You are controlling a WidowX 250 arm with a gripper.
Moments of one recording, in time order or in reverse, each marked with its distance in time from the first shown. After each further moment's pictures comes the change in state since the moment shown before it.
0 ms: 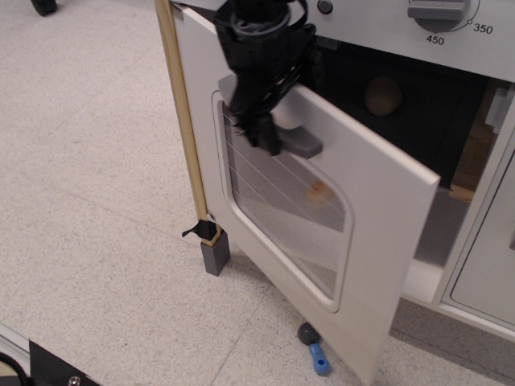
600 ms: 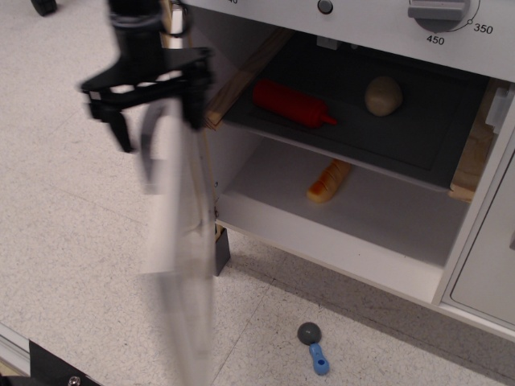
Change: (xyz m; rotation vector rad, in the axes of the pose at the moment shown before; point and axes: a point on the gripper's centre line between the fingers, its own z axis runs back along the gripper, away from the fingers) arm 0.086 0.065 0.012 0.220 -0.033 -0.433
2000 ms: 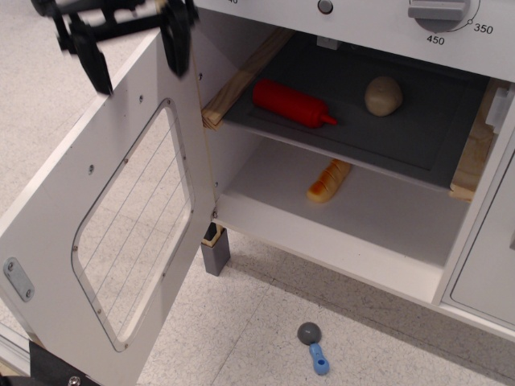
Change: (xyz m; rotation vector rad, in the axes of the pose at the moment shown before) arm -0.011 -0.019 0.047 -0.016 0.040 -0.006
